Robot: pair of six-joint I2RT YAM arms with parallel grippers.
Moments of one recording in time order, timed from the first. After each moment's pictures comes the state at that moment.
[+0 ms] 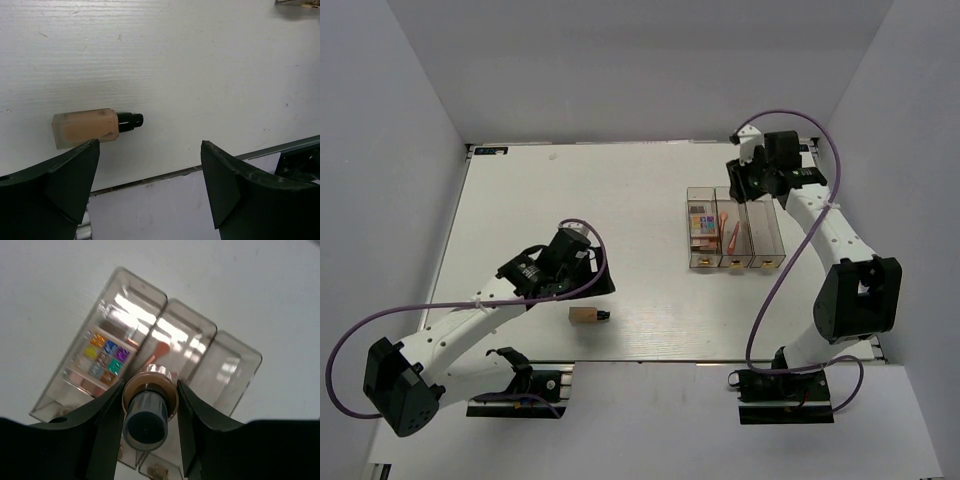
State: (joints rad) left arm -0.72 1.06 0.85 -0.73 -0.08 -0.75; right arm 0.21 1.59 1.42 -0.52 -0.24 -0.32
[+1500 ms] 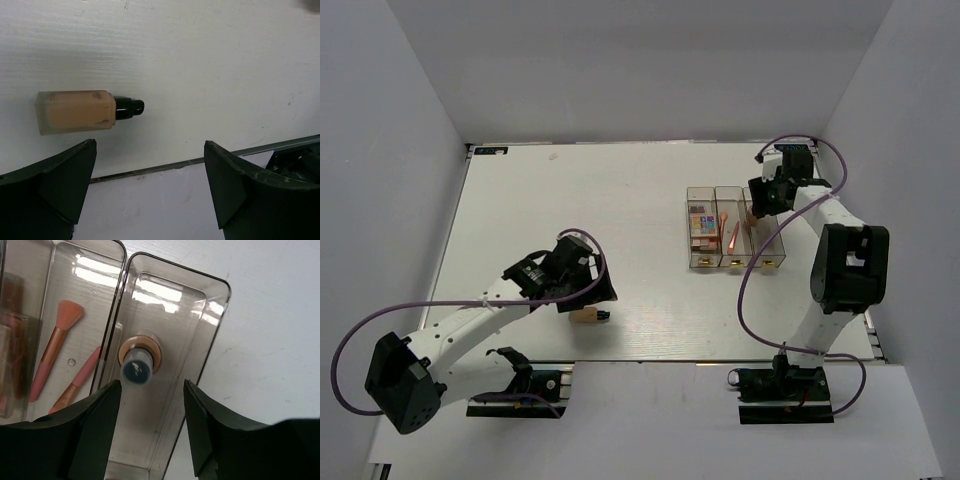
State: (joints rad) left arm -0.72 1.07 0.77 -0.72 -0.02 -0.86; right arm 0.00 1.80 1.30 -0.41 -0.17 -0.32
